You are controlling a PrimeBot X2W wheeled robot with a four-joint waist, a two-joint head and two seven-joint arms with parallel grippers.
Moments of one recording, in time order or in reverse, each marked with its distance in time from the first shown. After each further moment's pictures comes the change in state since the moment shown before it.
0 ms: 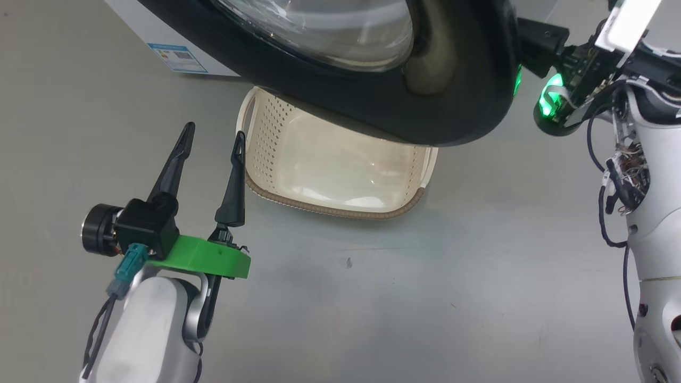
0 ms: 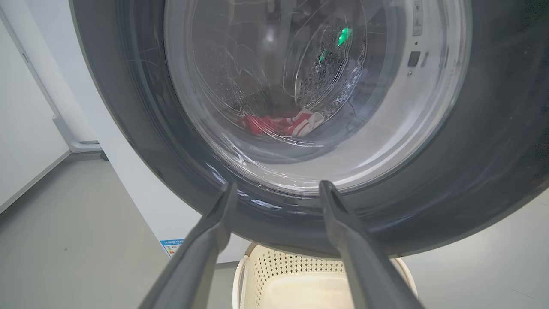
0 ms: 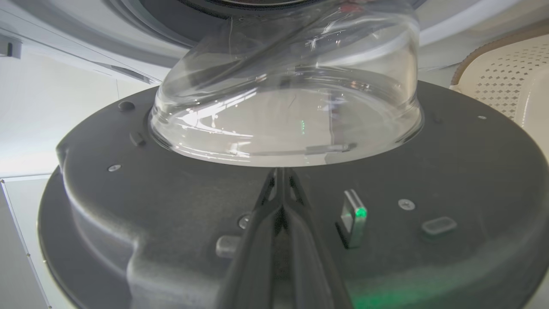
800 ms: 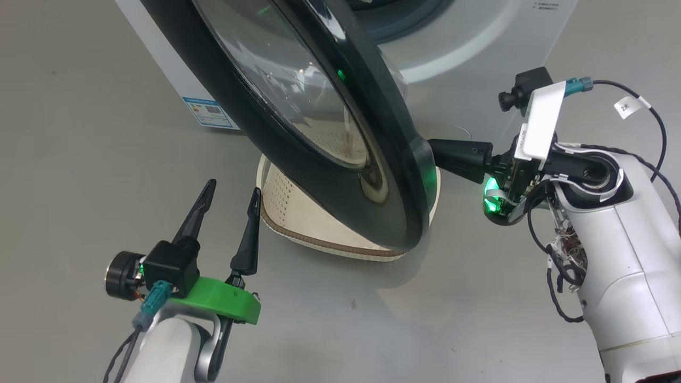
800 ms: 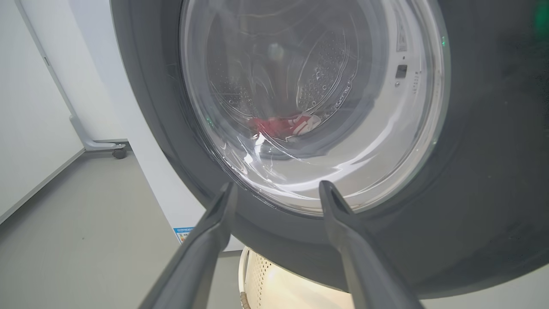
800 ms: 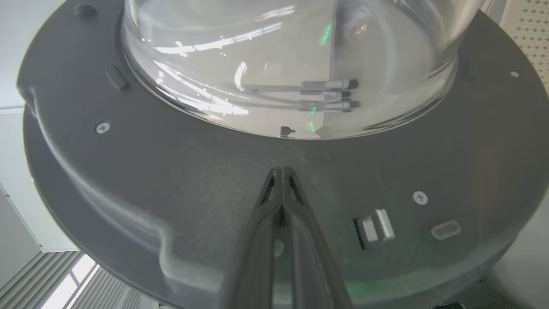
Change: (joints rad) left arm 0.113 0.001 -0.037 0.052 0.000 -0.003 0.000; right arm 0.231 0.063 0.118 -0.040 0.001 0.045 0.080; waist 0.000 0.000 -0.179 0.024
